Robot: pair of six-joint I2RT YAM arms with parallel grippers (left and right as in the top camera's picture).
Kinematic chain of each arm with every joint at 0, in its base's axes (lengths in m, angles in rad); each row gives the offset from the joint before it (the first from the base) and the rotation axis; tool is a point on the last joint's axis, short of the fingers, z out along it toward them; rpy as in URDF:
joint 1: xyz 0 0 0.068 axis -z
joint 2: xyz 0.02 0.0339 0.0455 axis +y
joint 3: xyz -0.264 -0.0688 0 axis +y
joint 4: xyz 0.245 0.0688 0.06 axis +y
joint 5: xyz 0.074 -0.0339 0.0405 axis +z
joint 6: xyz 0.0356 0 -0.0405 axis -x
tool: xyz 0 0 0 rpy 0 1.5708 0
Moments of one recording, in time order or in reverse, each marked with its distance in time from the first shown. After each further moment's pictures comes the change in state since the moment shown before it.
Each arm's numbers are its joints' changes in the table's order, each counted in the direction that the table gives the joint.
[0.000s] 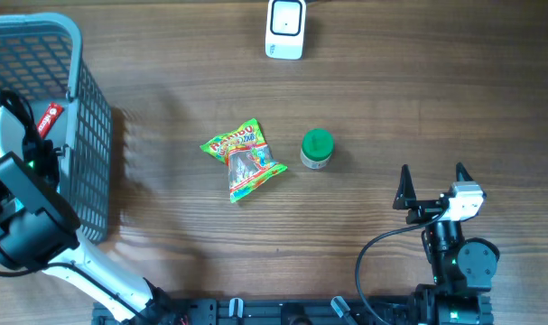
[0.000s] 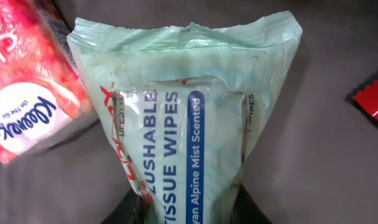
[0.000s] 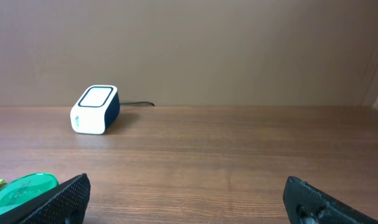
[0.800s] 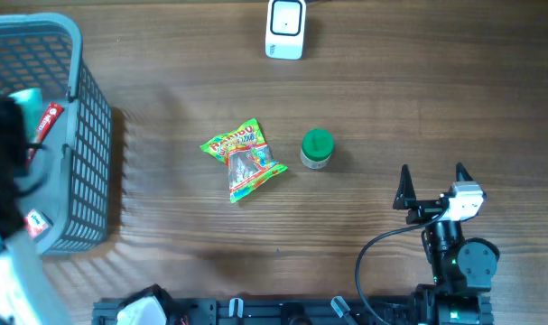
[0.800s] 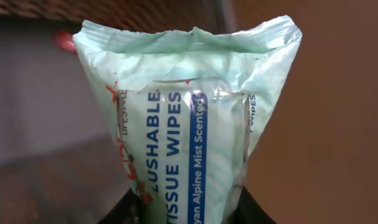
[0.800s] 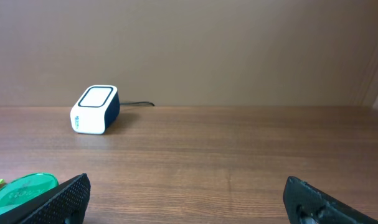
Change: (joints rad) left arm 0.190 -0.894 -0.127 0.031 -0.329 -0.177; right arm 0.000 0.000 0.000 0.000 0.000 0.000
